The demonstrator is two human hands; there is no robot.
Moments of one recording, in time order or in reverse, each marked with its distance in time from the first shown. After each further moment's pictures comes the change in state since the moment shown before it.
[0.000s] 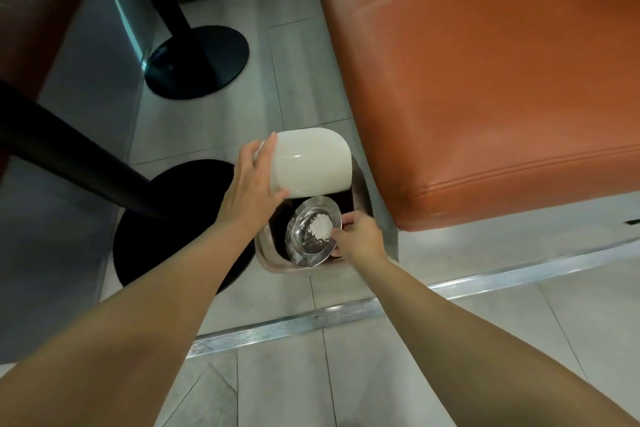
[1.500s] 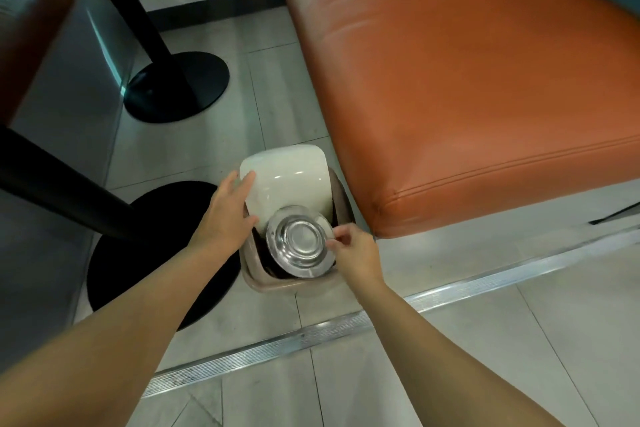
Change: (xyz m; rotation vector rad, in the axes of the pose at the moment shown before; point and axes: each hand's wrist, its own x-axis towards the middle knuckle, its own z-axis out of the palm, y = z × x) left_hand -0.011 -0.006 -0.003 0.005 -0.142 -0.106; right_hand -0.010 0.019 -0.021 0.065 0.083 -0.176
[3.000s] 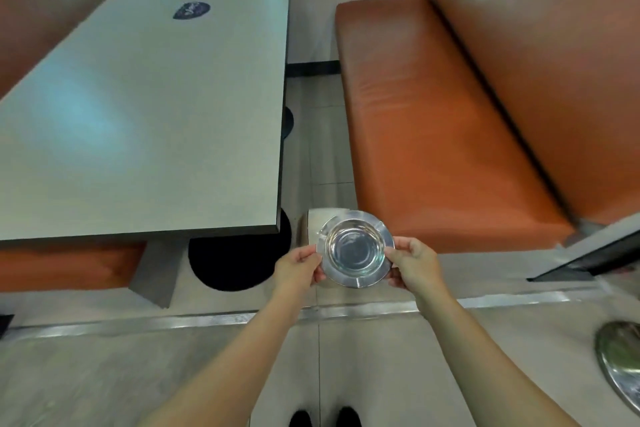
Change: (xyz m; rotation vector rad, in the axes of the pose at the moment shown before) left_hand -0.255 0.165 -0.197 -1.182 0.014 -0.562; right_hand -0.258 -0.224 -0.163 0.165 -0.071 0.073
